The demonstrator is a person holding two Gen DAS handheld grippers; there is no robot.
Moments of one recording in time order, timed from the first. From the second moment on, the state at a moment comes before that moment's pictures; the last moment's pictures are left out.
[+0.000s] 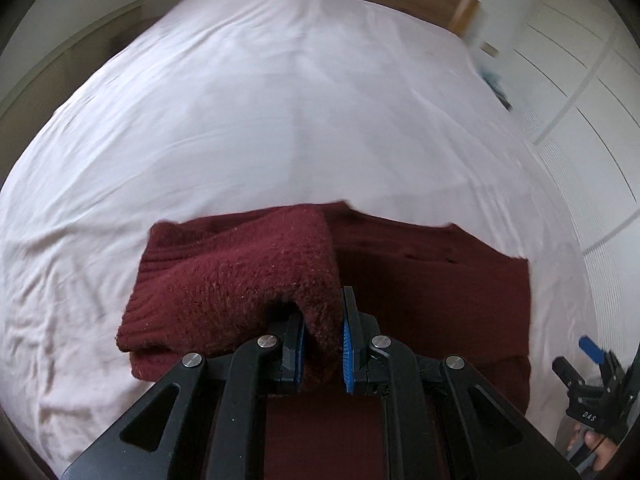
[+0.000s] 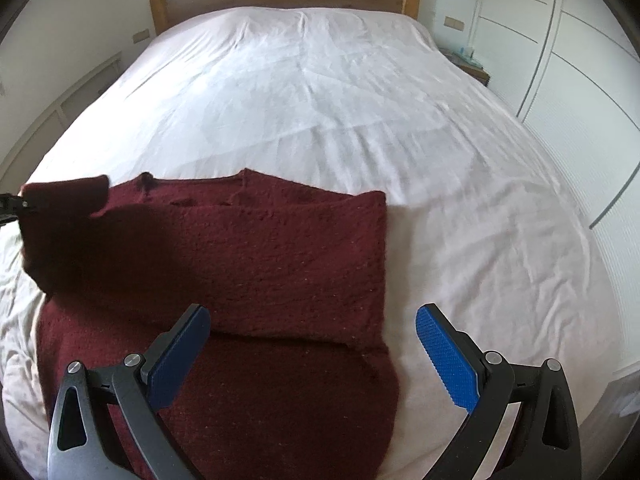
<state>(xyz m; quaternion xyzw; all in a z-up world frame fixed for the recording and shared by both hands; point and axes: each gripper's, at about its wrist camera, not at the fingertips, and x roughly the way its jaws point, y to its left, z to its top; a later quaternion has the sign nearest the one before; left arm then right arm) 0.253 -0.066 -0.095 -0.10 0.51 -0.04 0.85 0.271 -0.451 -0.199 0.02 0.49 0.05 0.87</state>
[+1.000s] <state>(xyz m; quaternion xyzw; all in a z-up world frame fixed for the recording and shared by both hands) 0.271 -0.168 -0.234 0.02 0.59 -0.06 0.80 0.264 -0.464 -0.260 0.05 0.55 0.04 0.83</state>
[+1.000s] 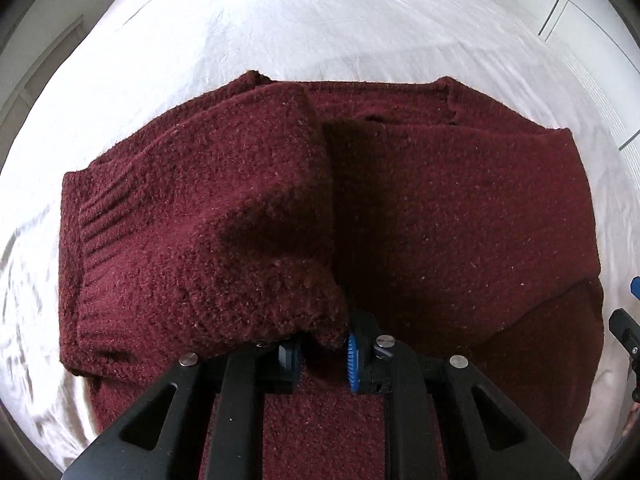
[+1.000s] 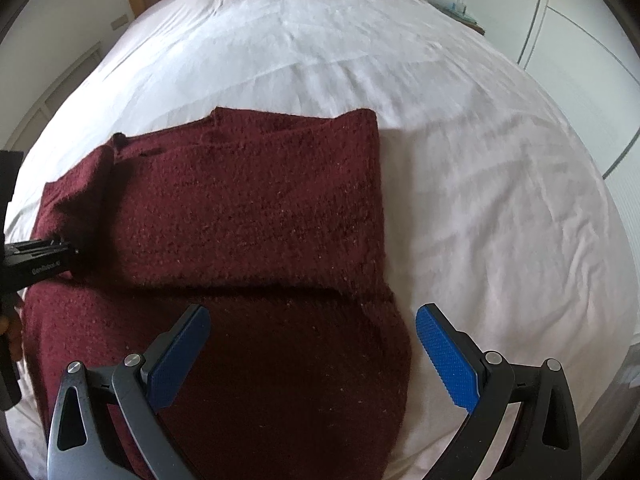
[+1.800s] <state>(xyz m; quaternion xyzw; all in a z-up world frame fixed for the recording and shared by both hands) 0.244 -0.142 -0.204 0.03 0.60 -0.08 0.80 0.253 -0.458 -0.259 0.05 0.55 0.05 0.83</state>
